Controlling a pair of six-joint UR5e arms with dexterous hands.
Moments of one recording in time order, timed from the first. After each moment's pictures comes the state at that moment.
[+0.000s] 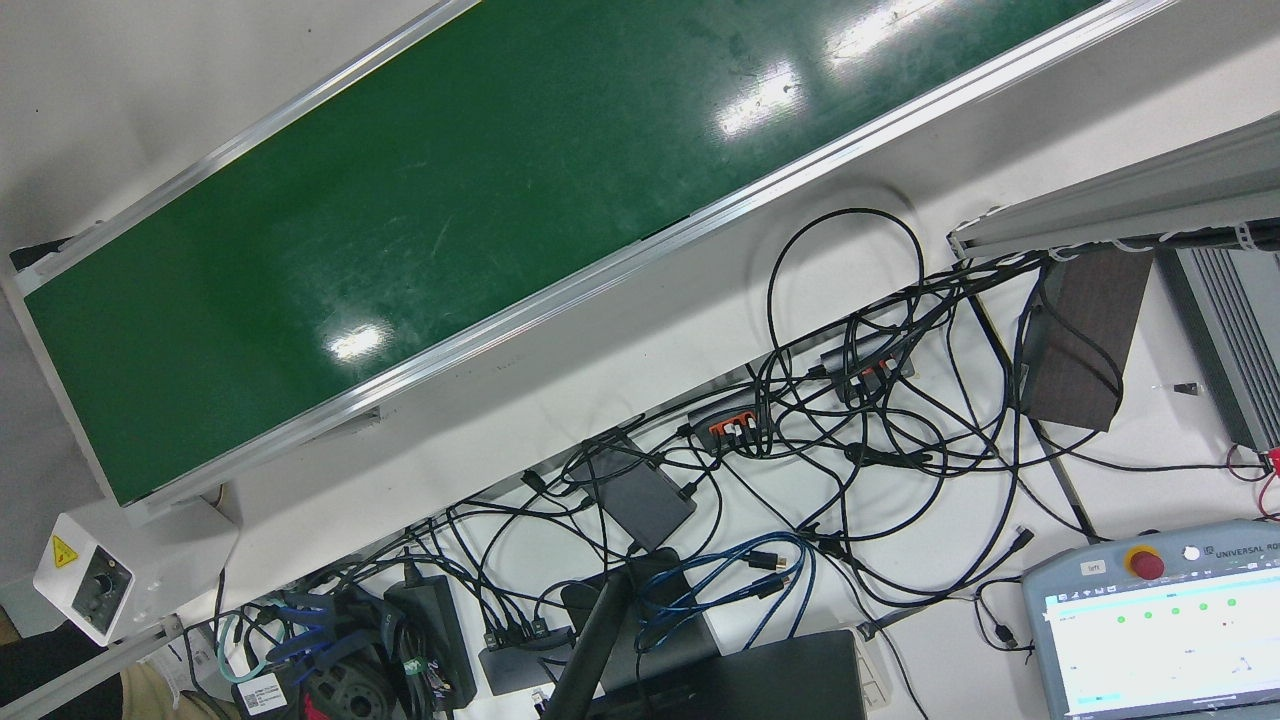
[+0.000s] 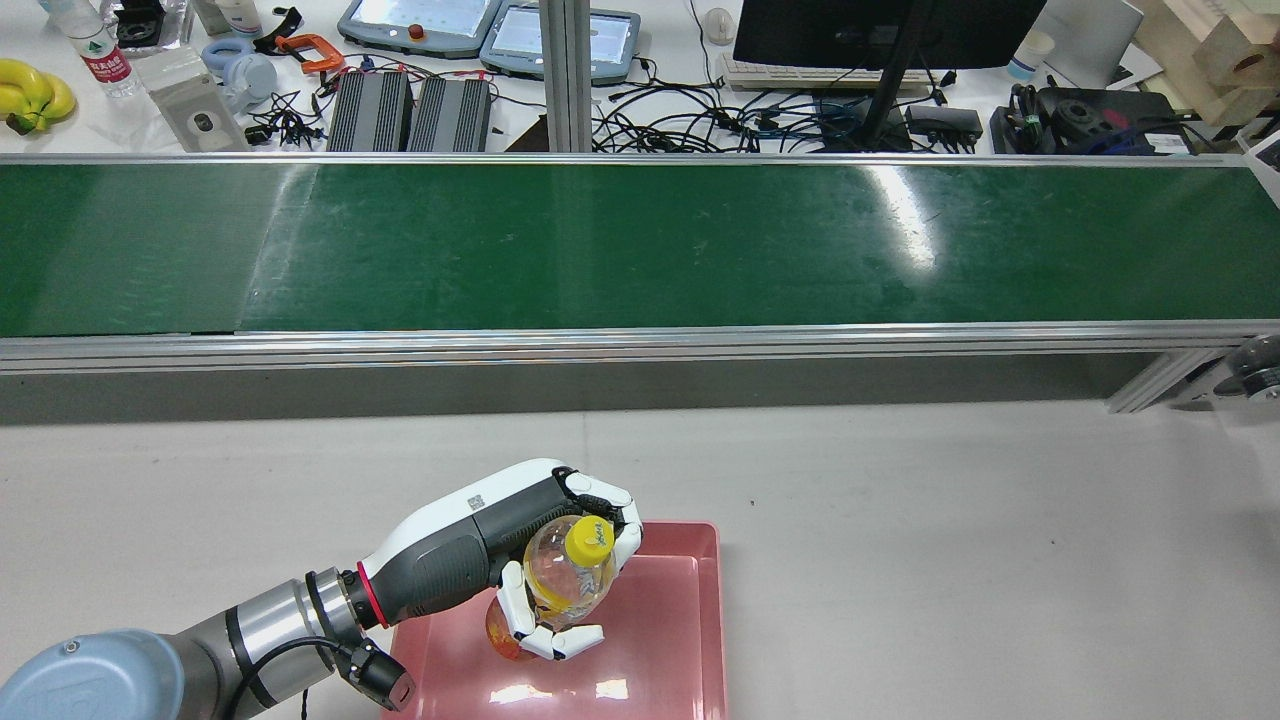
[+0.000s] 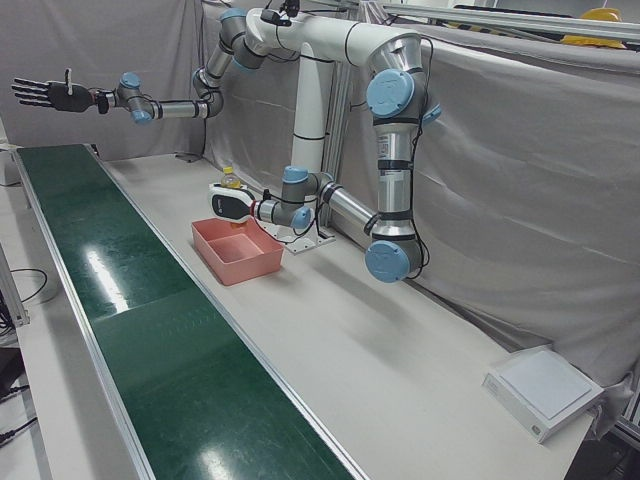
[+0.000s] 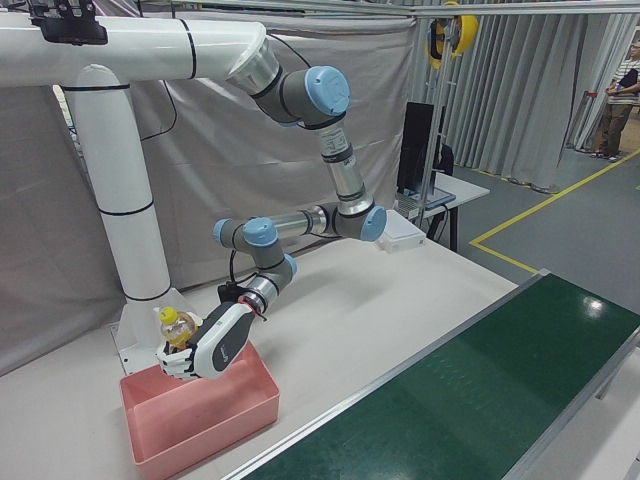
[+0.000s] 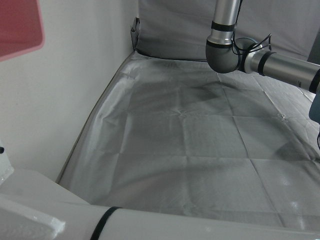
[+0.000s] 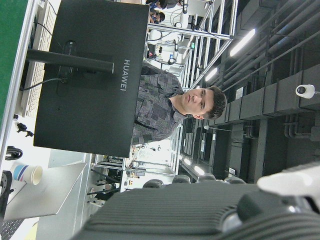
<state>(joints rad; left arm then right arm) -0.30 -2.01 -2.10 0.36 1.31 0.55 1.54 -1.55 1.63 -3.11 -1.57 -0.10</state>
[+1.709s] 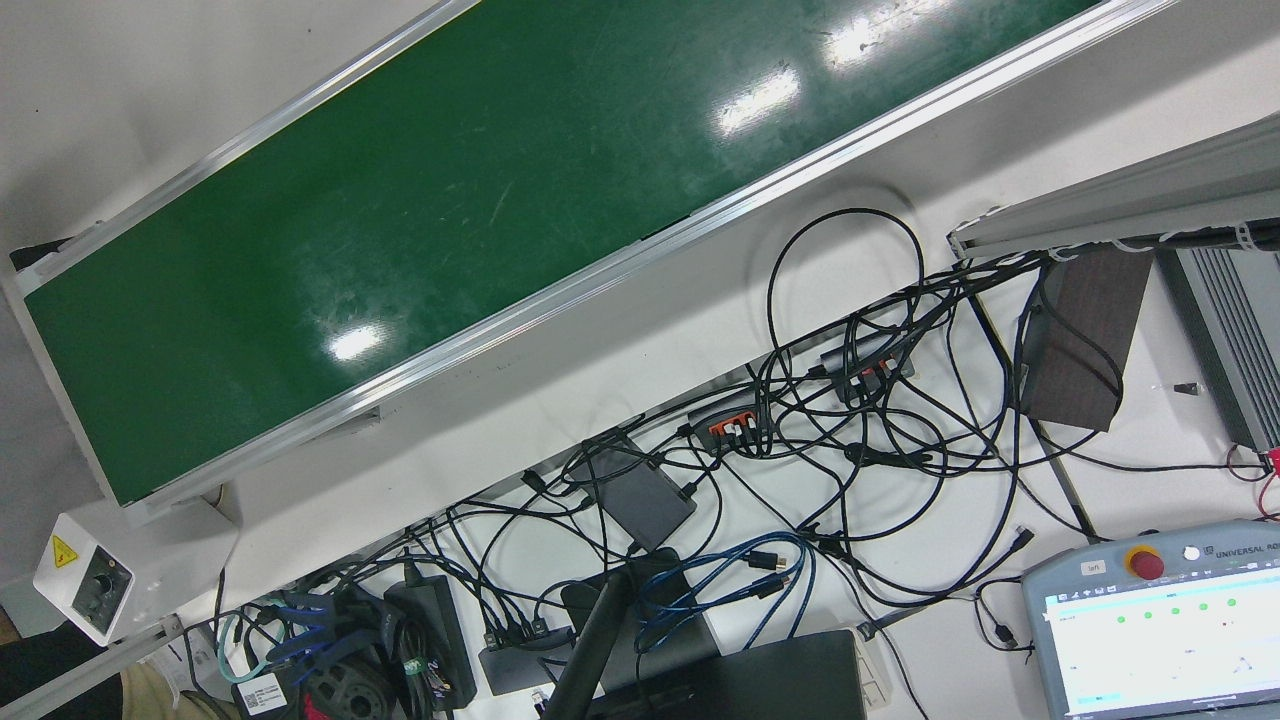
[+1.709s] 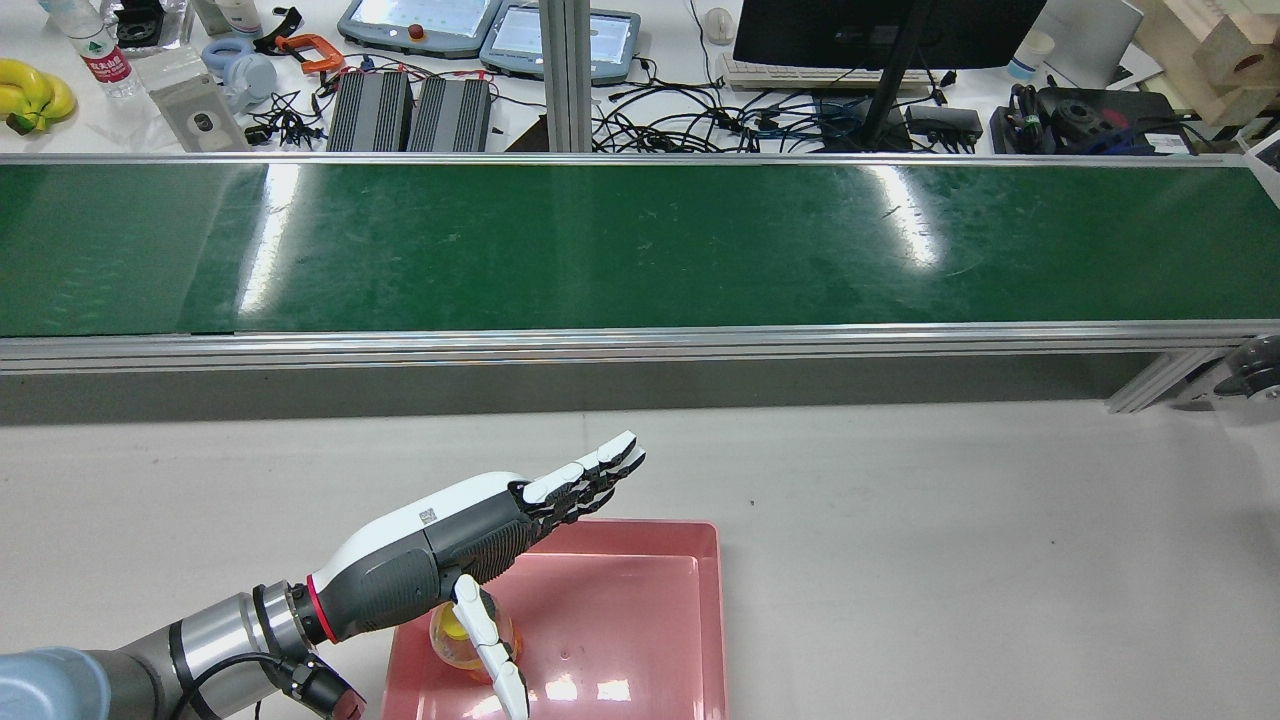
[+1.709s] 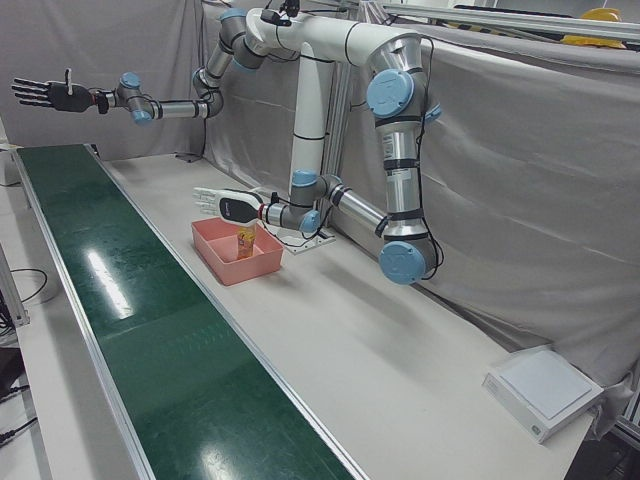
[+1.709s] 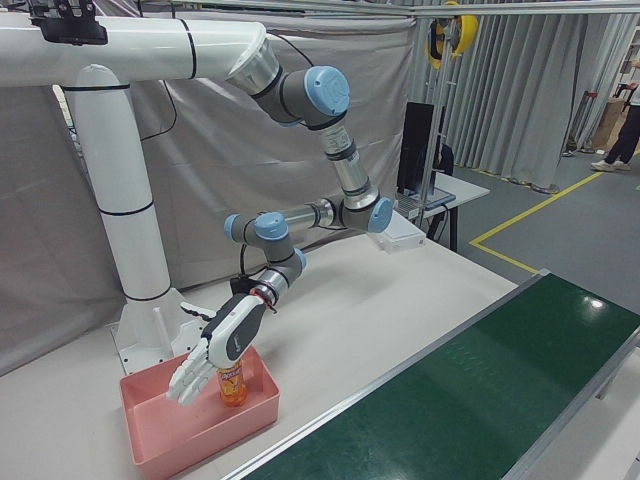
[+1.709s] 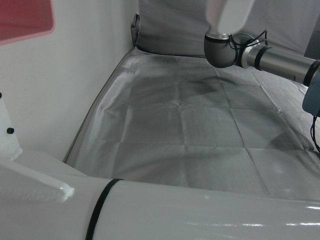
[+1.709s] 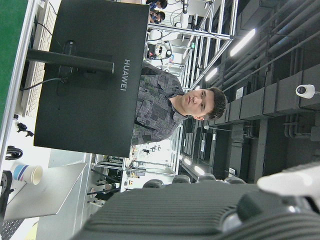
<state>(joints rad) -0.30 -1.92 -2.16 0.33 1.32 0.55 1.54 -1.55 1.63 -3.11 -1.57 -0.11</state>
